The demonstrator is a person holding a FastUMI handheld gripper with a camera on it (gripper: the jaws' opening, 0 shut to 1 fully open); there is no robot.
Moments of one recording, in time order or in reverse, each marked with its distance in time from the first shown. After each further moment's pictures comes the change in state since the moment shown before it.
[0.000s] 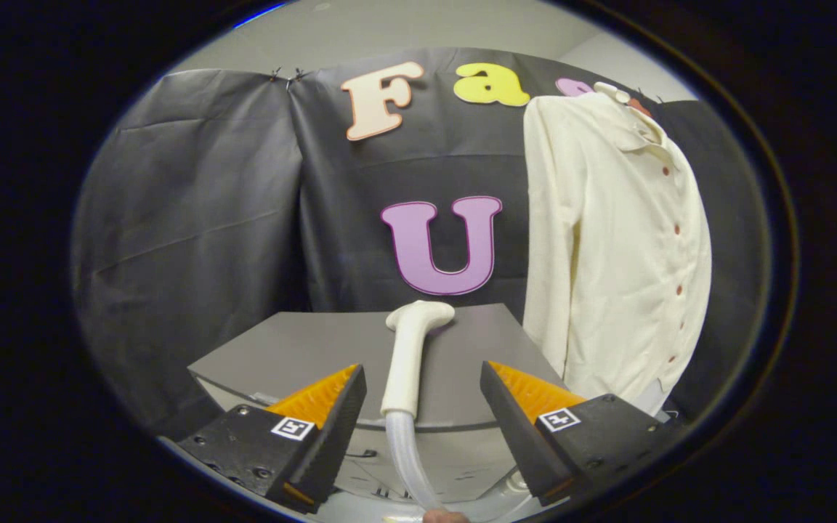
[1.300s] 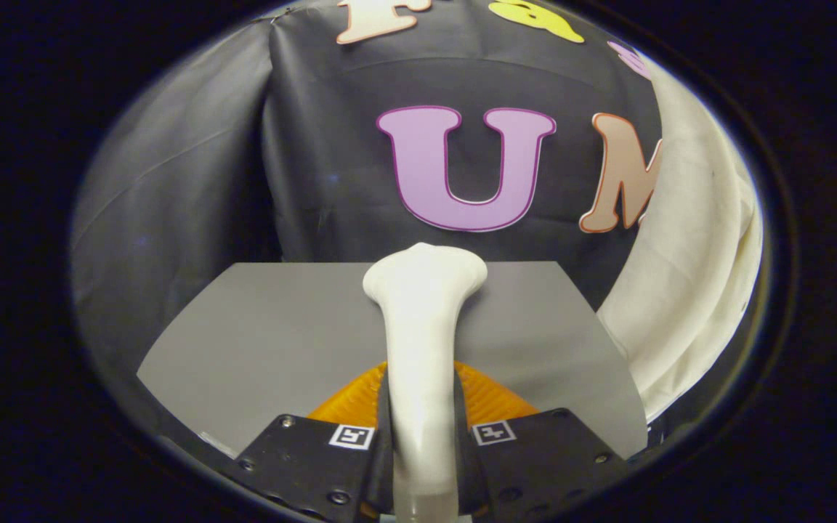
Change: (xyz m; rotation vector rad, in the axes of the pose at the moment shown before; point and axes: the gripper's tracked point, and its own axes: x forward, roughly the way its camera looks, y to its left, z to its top) arm 0.123 0.015 -0.037 -0.079 0.311 -0.034
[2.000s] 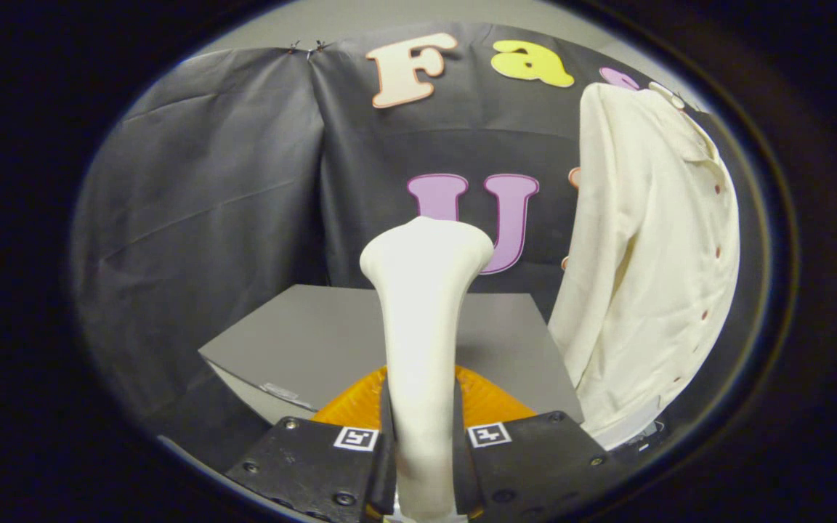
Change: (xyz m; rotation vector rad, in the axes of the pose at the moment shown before) arm -0.152 -0.021 0.003 -0.024 -0.190 0.134
